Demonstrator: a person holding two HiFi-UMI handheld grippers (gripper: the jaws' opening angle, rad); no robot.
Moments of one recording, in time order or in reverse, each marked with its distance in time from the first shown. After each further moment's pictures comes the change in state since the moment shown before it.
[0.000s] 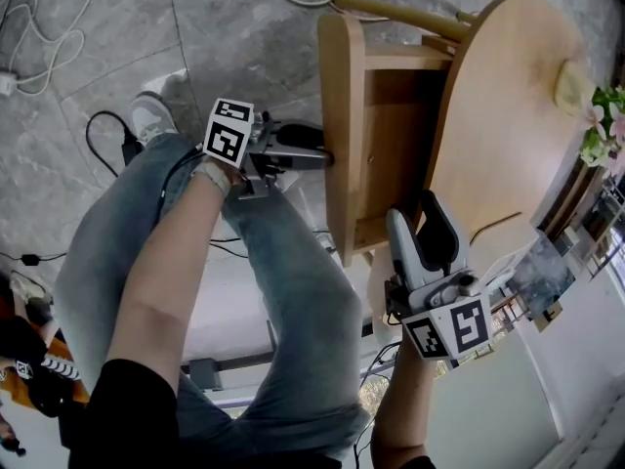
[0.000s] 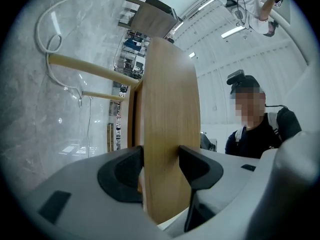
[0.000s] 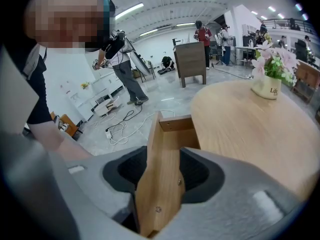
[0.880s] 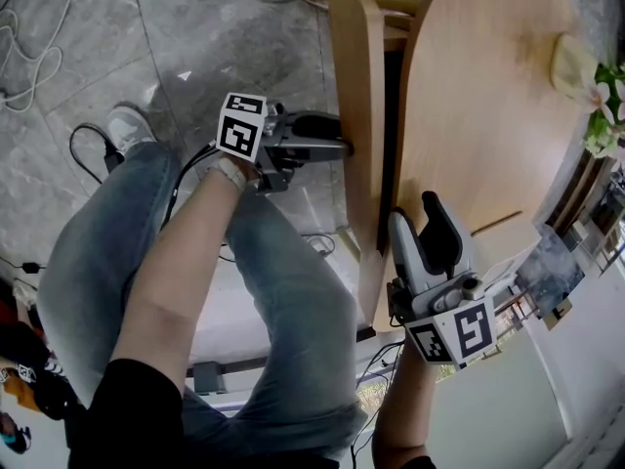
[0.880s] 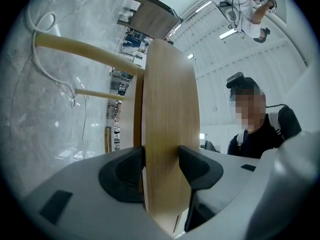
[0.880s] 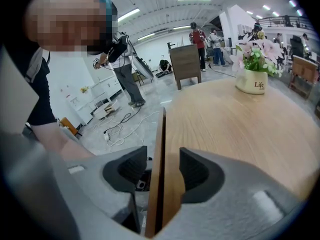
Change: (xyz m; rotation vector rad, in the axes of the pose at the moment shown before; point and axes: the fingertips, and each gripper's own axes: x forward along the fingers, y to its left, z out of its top) left arm 0.082 0.050 0.009 0.024 -0.035 -0.019; right arm -0.022 -0.069 -0.018 0.023 -0.036 0.006
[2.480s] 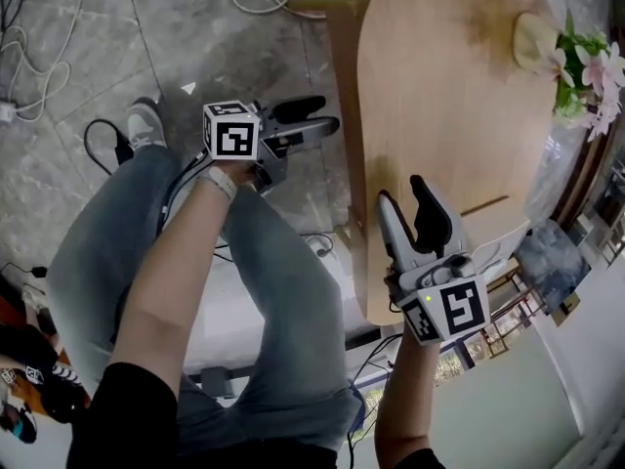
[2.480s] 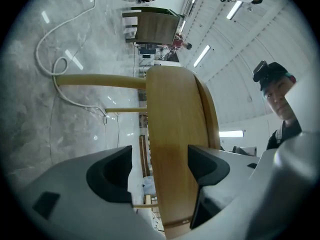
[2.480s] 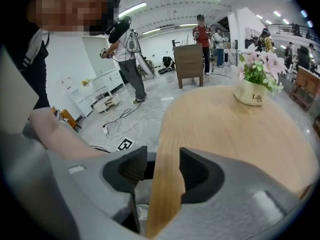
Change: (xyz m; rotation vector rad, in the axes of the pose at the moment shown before) left arm 0.002 0.012 0.029 0.064 -0.066 0.414; right arm -0.022 -0.009 0.020 -0.062 0.029 -0.007
